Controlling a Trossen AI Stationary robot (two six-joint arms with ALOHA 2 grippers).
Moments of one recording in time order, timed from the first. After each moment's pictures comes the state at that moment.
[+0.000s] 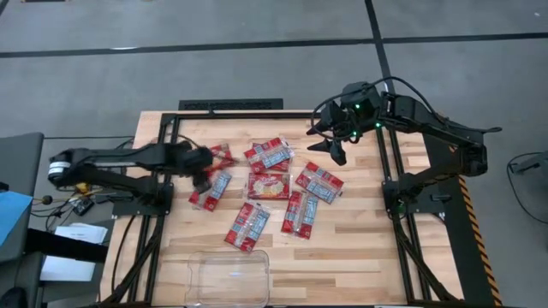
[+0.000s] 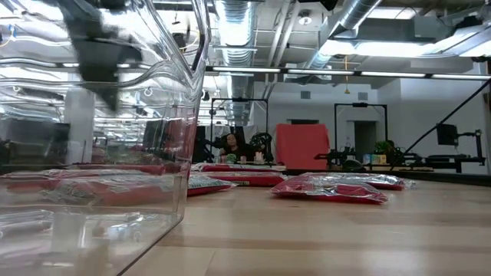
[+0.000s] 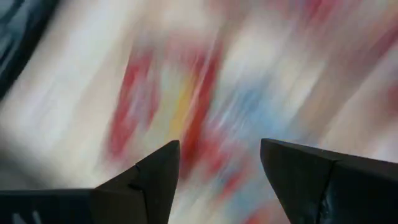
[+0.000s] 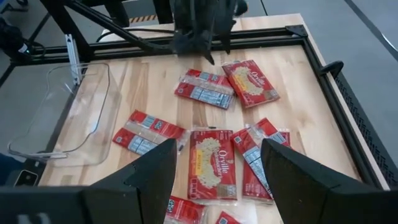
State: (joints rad) left arm 0.17 0.96 0.76 -0.80 -0.33 -0.35; right arm -0.28 1.32 1.57 -0.84 -0.26 -0.09
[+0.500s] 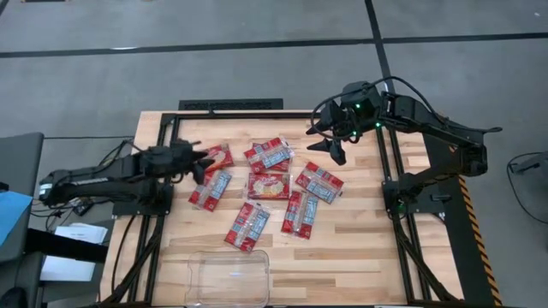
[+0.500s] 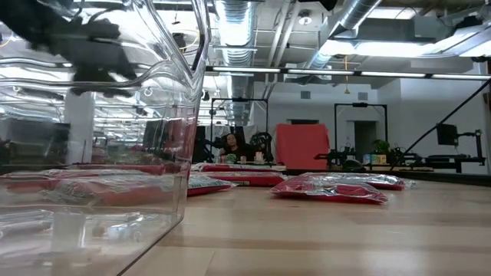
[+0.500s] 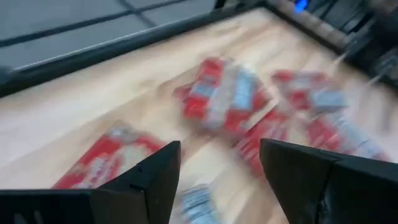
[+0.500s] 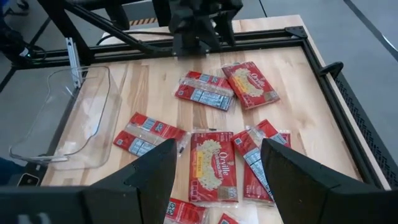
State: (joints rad) left arm 0.19 0.46 0.42 -0.40 -0.38 -0.48; right arm -0.28 1.32 1.57 -0.83 -0.26 -0.07
